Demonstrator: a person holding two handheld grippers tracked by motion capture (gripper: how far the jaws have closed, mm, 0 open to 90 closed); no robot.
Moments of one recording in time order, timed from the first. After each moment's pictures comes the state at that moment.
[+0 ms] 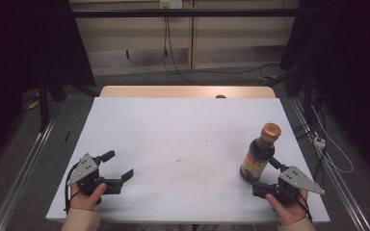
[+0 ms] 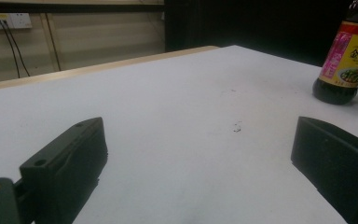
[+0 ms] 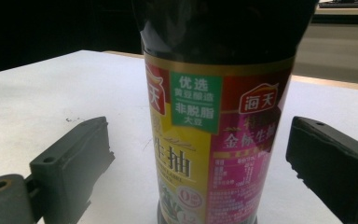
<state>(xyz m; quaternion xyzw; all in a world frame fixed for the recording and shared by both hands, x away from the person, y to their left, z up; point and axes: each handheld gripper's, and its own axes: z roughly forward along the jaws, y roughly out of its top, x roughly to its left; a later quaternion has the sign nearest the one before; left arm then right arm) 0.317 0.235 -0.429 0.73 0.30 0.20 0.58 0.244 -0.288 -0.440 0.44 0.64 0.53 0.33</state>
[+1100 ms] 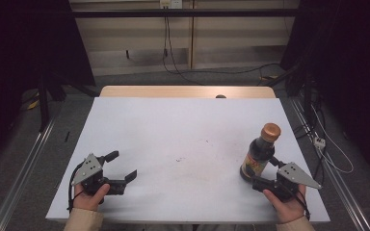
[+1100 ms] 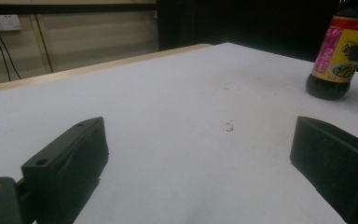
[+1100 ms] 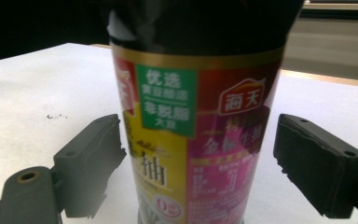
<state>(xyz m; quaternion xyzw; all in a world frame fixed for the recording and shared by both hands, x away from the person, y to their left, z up) 0.317 0.227 -0.430 0.74 0.28 0.19 0.58 0.256 -0.291 -0.444 0.45 0.64 0.52 0.34</state>
